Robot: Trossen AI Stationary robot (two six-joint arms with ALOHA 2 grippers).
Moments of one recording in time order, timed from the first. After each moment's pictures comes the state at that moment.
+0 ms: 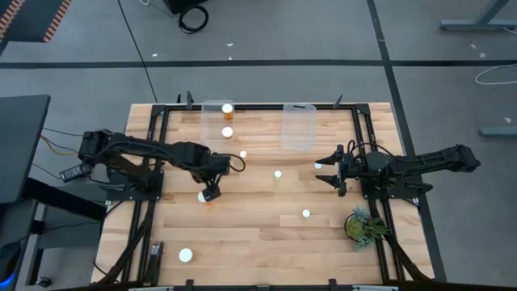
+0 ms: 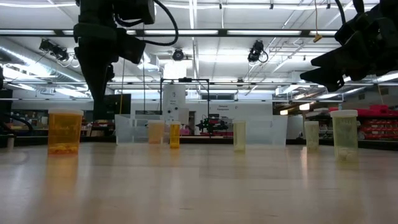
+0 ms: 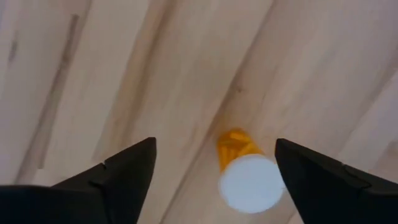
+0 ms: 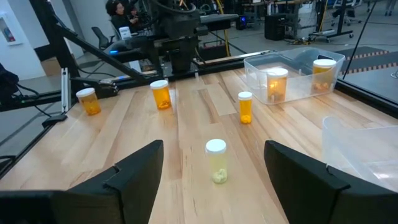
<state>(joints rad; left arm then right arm) -0.02 1.47 1.04 -0.99 0.00 -0.46 0.08 0.29 0.02 0.15 0.18 0.17</state>
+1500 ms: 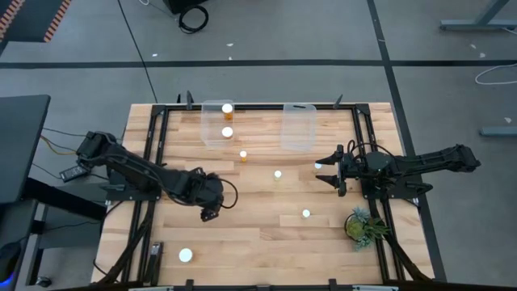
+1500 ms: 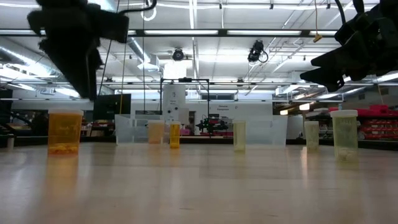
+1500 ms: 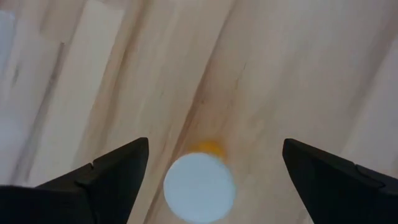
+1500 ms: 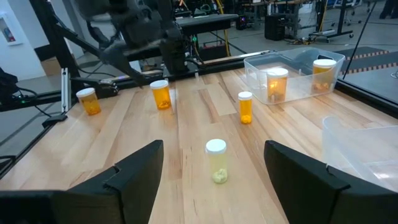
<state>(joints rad) -0.36 1.47 0.98 -0.88 -0.29 -0.71 0.08 0.29 0.02 0.15 0.18 0.17</state>
